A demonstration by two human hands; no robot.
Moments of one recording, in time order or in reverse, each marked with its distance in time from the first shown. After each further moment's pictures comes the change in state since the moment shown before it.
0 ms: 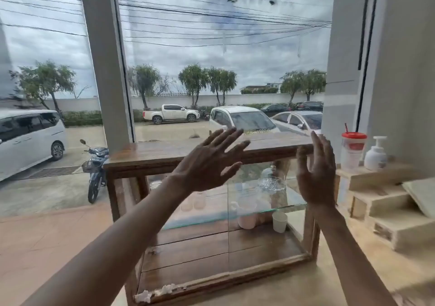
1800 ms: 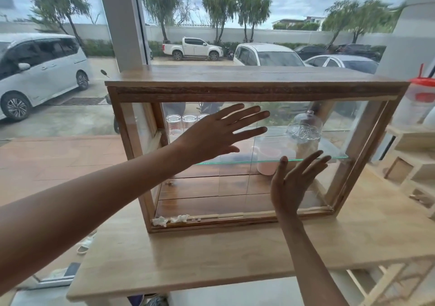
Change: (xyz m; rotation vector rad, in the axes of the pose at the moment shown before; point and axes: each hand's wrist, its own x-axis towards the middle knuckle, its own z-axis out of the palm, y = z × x) left_hand -0.072 -0.008 0.077 0.377 -0.197 0.221; right_hand -0.166 0.012 0.110 0.048 -0.179 0.370
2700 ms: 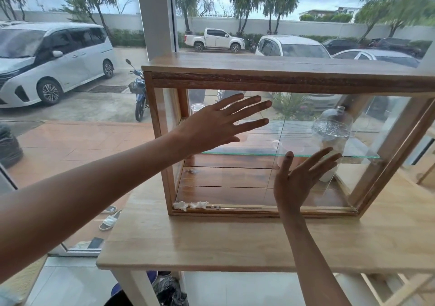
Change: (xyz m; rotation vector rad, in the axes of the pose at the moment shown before) left_hand -0.050 -0.015 -0.009 0.030 -0.069 -0.053; right_hand -0.030 -0.032 0.015 0.027 -0.003 -0.029
